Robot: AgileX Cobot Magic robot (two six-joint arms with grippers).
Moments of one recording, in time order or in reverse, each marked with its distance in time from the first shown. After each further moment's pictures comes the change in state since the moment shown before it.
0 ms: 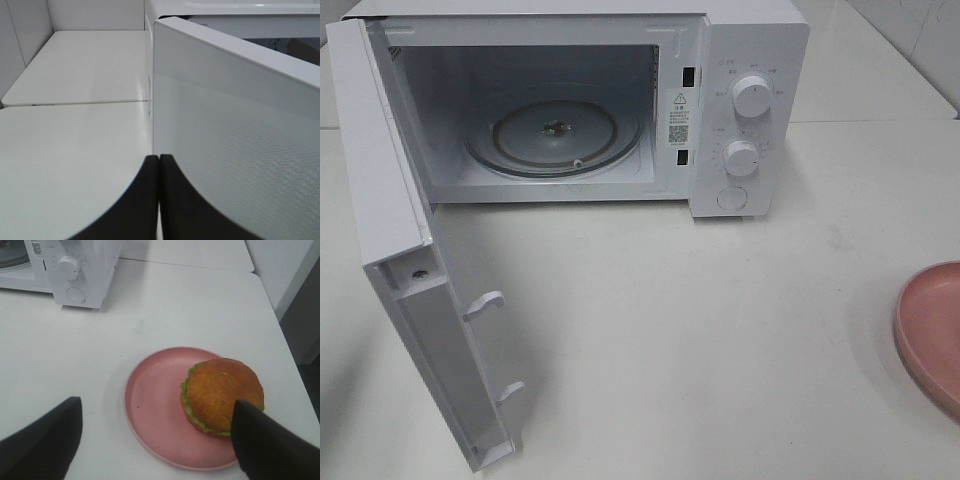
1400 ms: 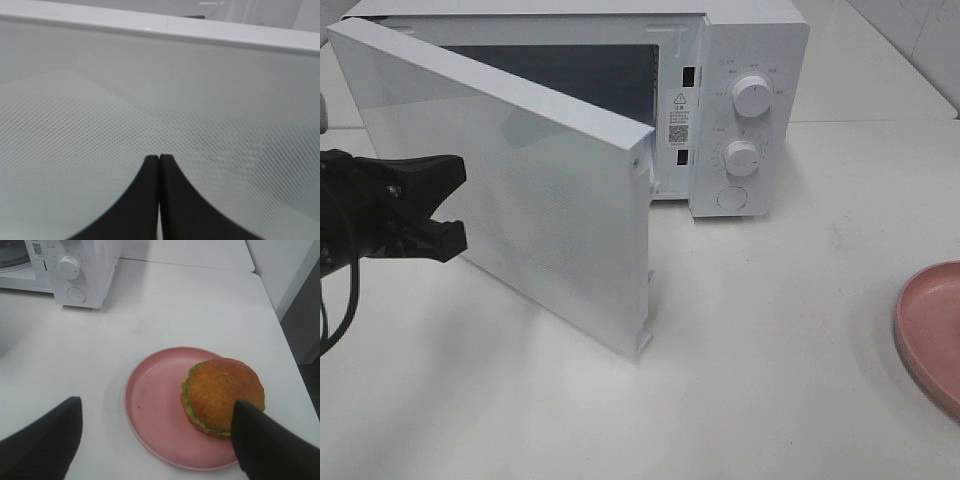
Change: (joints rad) left arm -0.388 0.718 -0.210 0.094 -0.511 -0.135; right arm 0.000 0.000 0.000 0.002 0.000 0.000
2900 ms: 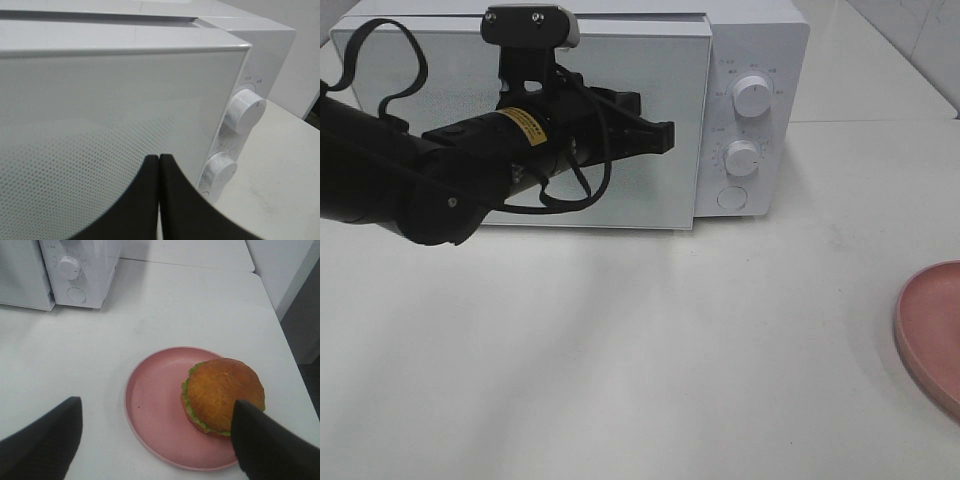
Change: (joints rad) left arm -0.213 0.419 -0.605 -0.230 0.184 0.063; right arm 0.000 0.000 0.000 0.000 0.000 0.000
